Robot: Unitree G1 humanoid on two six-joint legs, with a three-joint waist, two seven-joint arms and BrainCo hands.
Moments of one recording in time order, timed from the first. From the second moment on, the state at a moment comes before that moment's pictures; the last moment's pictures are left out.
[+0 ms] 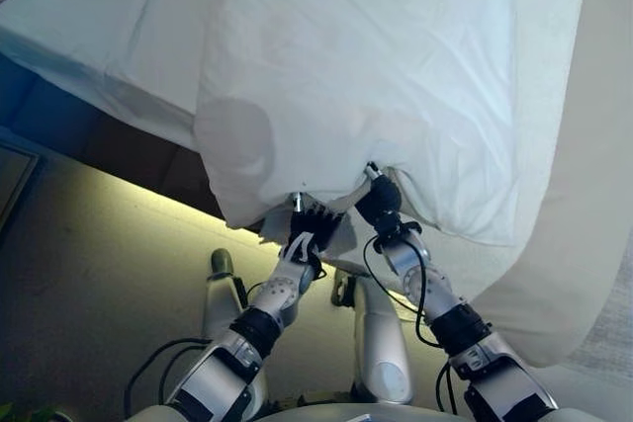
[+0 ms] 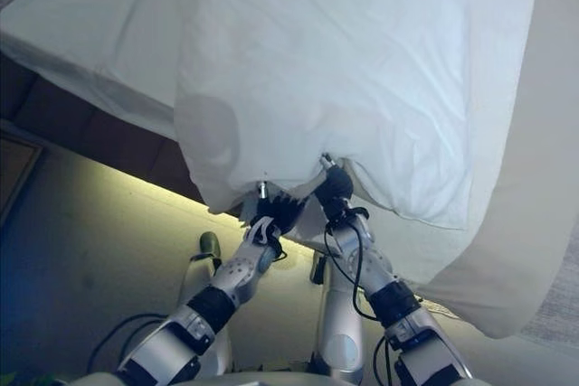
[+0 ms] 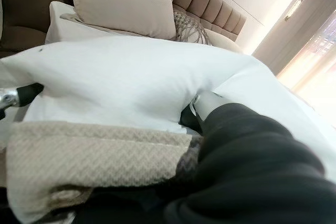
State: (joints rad) left arm -0.43 0.01 -0.50 0.61 -1.96 -0.14 -0.20; right arm -0.37 -0.21 0.41 0.23 1.39 -0.13 -0.04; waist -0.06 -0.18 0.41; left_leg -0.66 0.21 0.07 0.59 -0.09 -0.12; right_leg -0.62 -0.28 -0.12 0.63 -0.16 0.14
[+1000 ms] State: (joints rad) left arm -0.57 0.02 -0.41 0.61 -1.96 -0.16 -0.23; right arm -0.46 -0.20 0.41 0.24 1.39 -0.09 -0.04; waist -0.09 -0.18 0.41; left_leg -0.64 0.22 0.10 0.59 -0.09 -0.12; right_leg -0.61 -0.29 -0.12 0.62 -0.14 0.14
